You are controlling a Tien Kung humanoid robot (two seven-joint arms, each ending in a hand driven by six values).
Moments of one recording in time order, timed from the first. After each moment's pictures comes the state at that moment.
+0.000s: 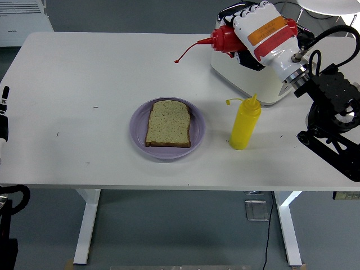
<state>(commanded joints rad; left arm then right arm) -0.05 0.00 -1.81 -1.47 0.45 0.11 -0.13 0.82 -0.40 0.70 1.38 -2.16 -0.51 -0.10</state>
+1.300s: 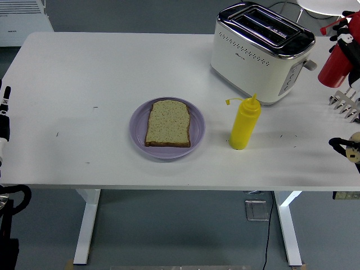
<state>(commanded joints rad) -0.05 0.00 -1.80 -1.47 0.45 0.11 -0.13 0.40 -0.35 1.23 1.44 -0.80 -0.52 0.26</state>
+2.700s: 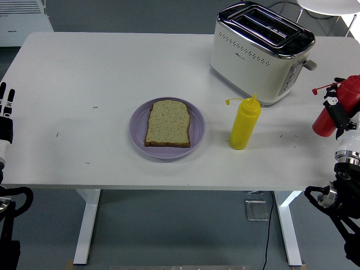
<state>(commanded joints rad) -0.04 0.00 -1.79 -1.47 0.45 0.11 -0.13 0.29 -0.24 1.06 1.17 -0.67 -0.65 0.65</state>
